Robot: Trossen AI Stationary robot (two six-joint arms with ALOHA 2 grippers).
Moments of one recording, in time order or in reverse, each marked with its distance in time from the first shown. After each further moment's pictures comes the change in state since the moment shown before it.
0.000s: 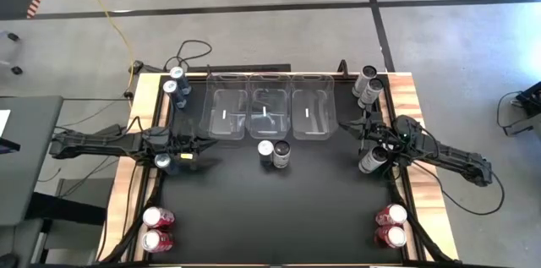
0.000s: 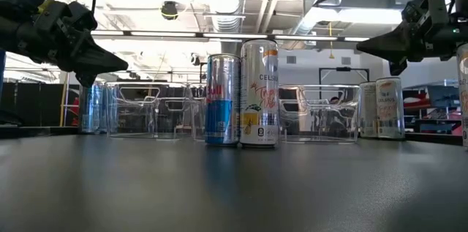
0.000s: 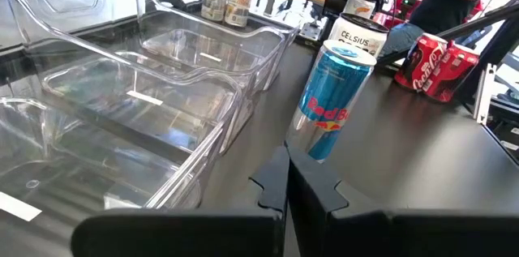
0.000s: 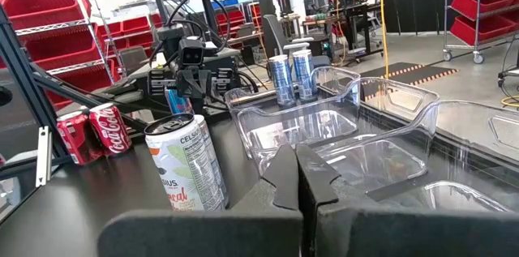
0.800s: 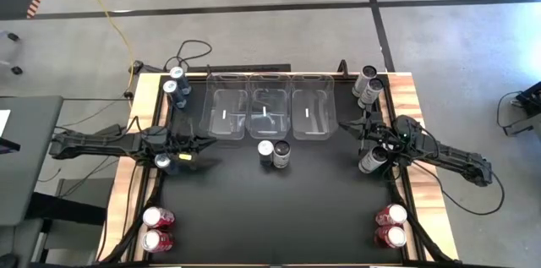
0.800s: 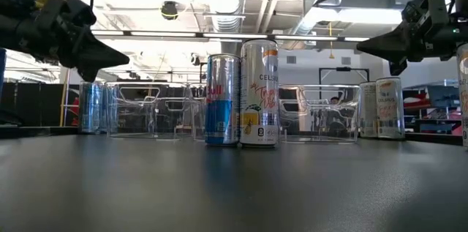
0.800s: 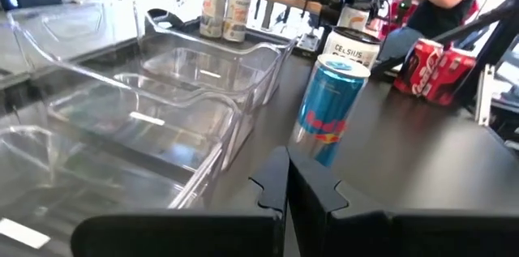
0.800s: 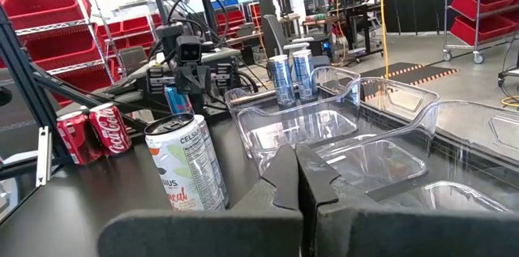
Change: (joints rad) left arm 0.004 0.000 0.000 0.072 -0.008 0.050; right arm 0.000 0.000 0.000 0.000 0.000 0.000
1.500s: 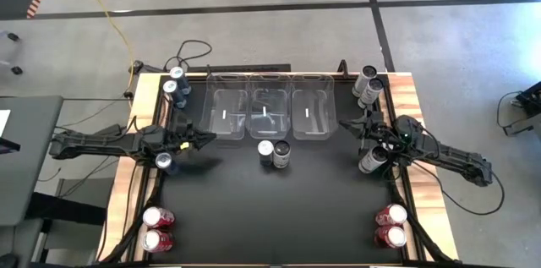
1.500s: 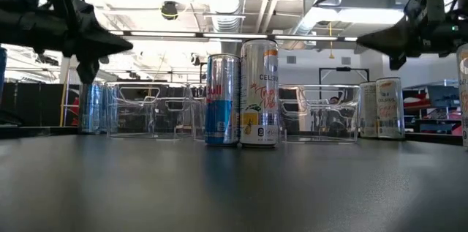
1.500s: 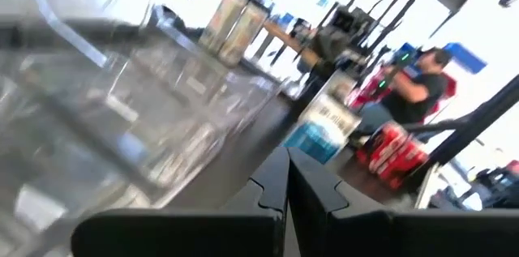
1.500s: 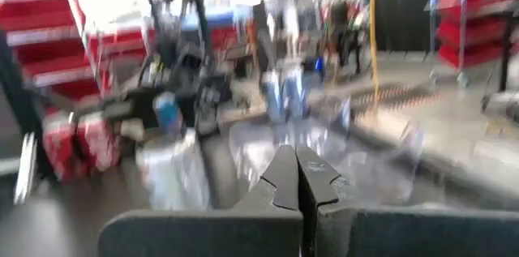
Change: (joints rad) left arm 0.000 0.000 0.000 0.130 -0.037 -0.327; right arm -0.013 0.001 0.000 0.078 0.028 -0.037
